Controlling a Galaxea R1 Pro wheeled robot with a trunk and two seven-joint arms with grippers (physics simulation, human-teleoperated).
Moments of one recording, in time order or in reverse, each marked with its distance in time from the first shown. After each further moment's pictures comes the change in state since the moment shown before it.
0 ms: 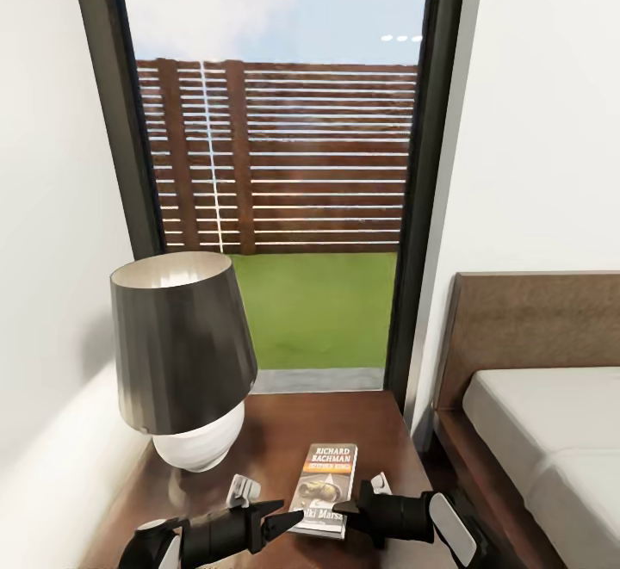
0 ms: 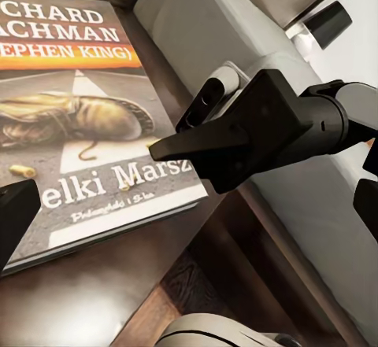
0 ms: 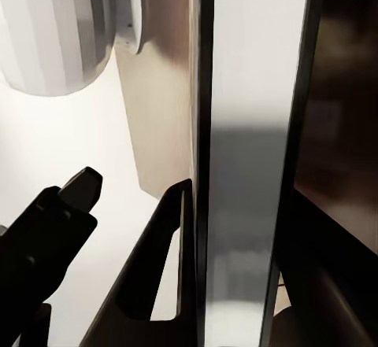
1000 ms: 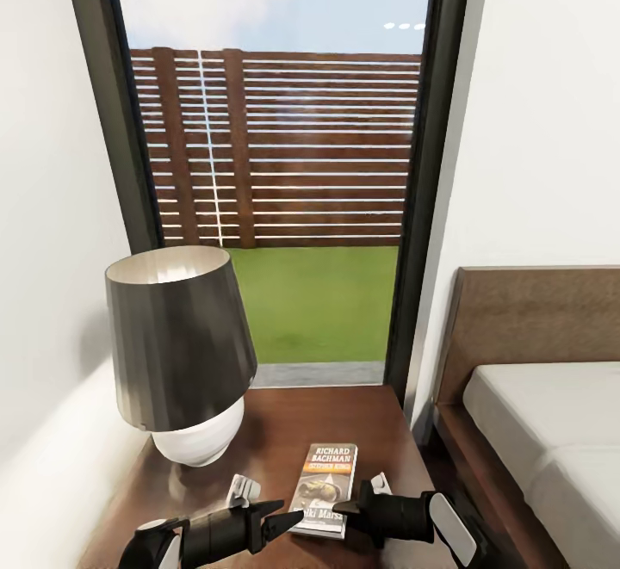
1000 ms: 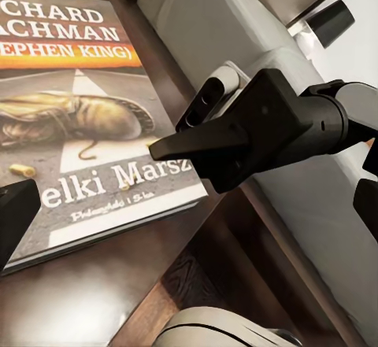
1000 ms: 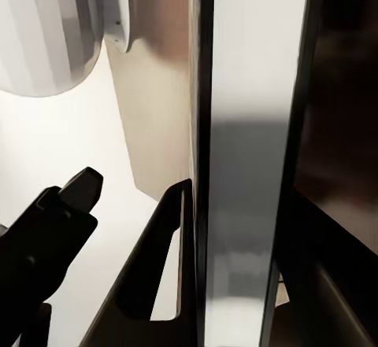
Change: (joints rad) left arm 0.000 0.000 0.000 0.000 0.000 0.002 0.000; right arm 0.000 0.000 0.000 0.000 0.000 0.000 0.000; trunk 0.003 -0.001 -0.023
